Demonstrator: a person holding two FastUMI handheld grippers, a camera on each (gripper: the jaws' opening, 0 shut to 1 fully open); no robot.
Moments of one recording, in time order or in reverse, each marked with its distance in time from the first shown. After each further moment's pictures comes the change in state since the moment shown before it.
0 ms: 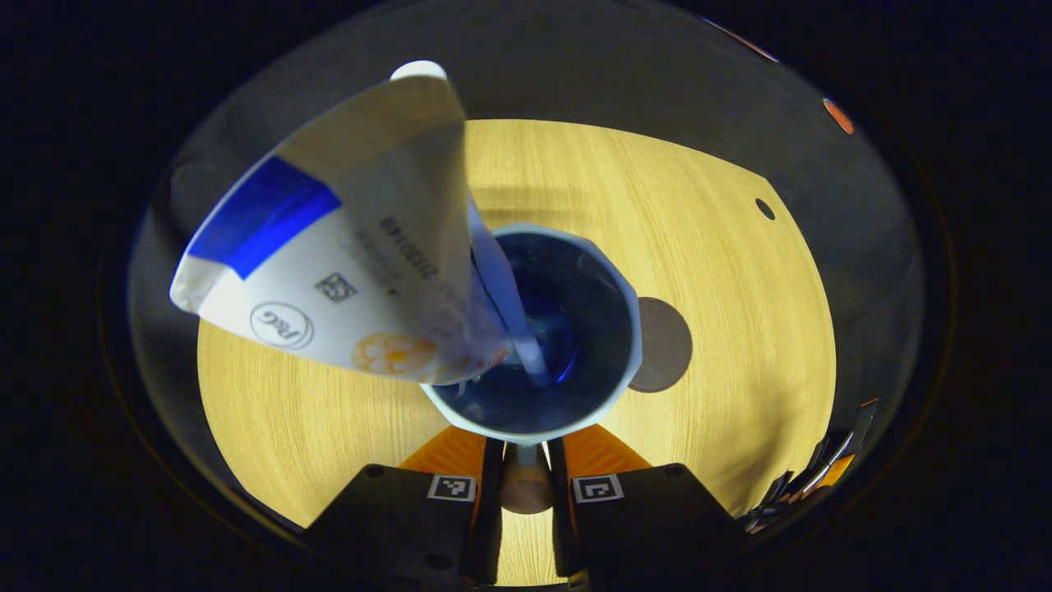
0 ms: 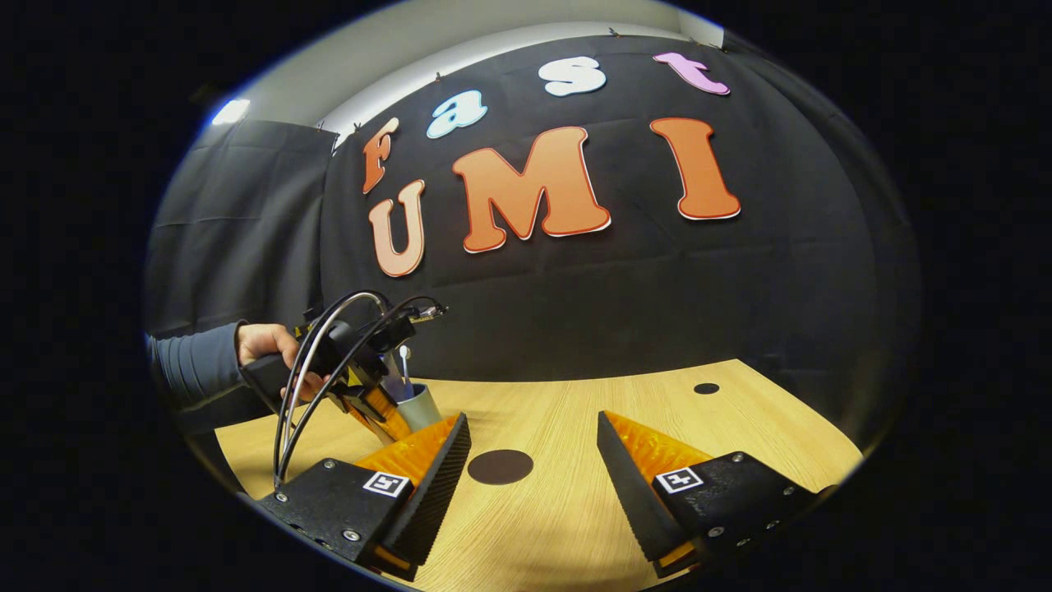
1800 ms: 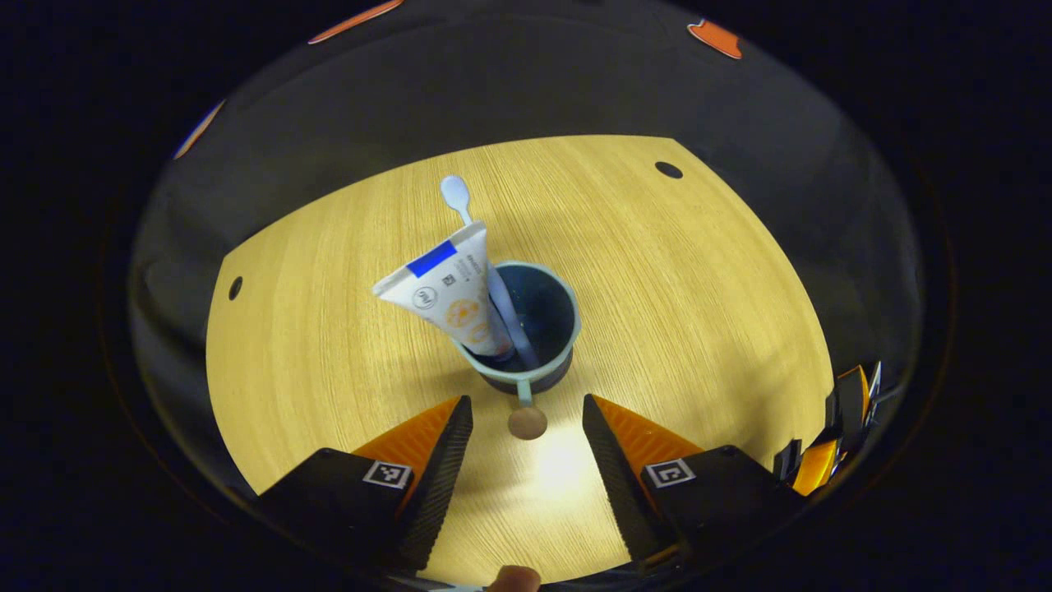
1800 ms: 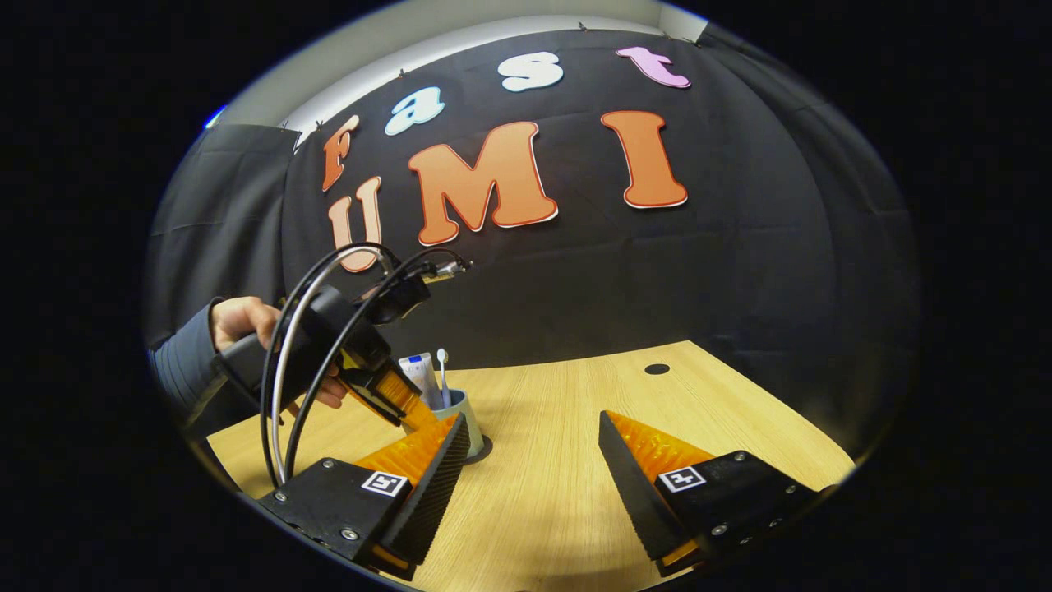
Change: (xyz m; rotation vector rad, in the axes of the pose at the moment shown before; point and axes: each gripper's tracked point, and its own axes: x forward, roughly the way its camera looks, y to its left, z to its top) left arm 0.098 -0.273 0.093 0.266 -0.122 -0.021; right arm -0.052 -0.016 0.010 0.027 0.050 -0.141
